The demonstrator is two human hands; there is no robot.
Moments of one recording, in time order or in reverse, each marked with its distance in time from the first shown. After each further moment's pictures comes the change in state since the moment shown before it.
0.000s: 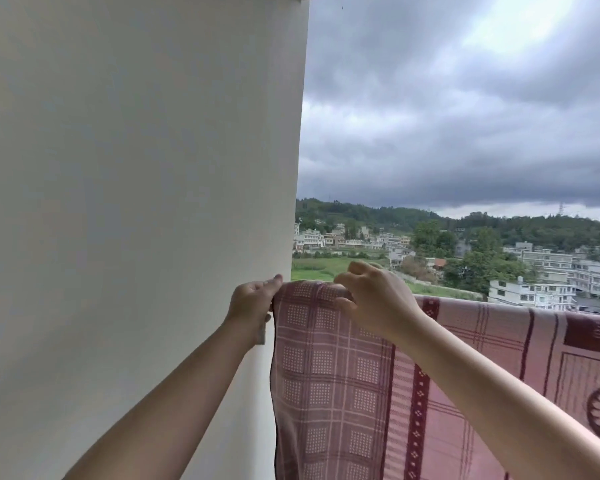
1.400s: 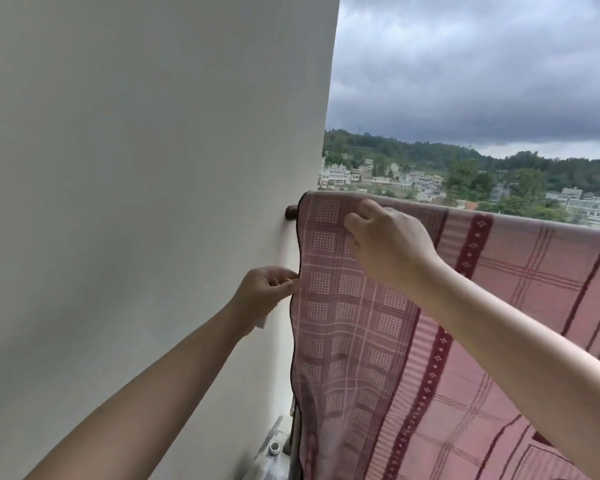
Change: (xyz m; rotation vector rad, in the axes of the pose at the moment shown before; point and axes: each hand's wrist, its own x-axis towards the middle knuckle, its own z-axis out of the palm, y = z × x) left_hand -0.033 -0.097 -0.037 0.221 -0.194 0.043; right_hand -0.017 -0.032 0.028 -0.079 0.029 -0.084
